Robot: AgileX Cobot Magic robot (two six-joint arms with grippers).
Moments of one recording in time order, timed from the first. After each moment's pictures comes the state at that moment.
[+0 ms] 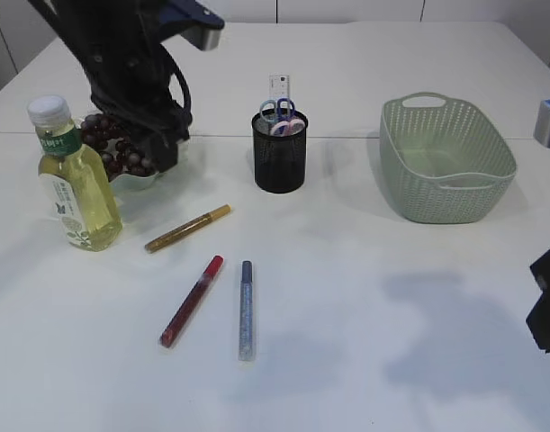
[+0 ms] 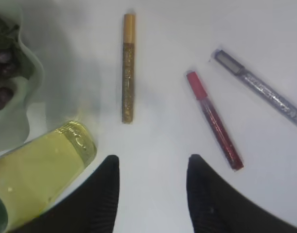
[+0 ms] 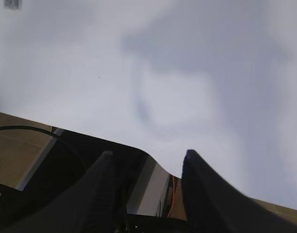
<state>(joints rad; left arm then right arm) -0.53 1.92 -1.77 0.10 1.23 0.28 0.38 1.12 -0.92 0.10 1.22 0.18</state>
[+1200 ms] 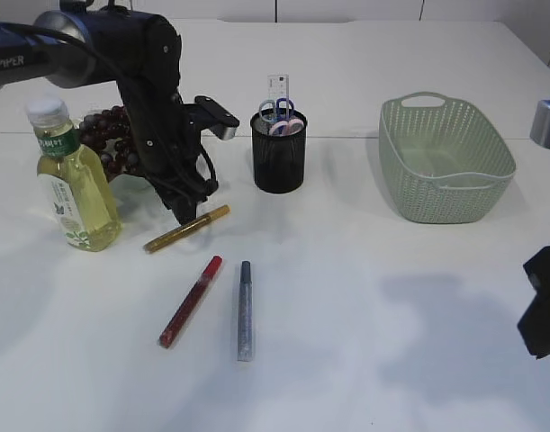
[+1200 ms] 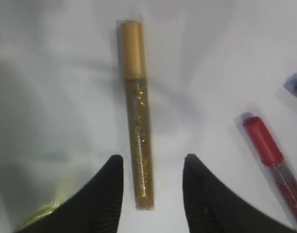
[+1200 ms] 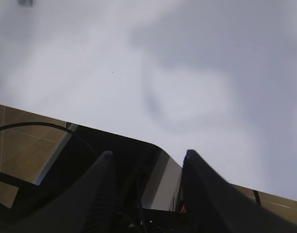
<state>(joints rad) -0.41 2.35 -2.00 0.00 1.19 0.48 0.38 1.12 -0.92 0.15 1.23 0.19</state>
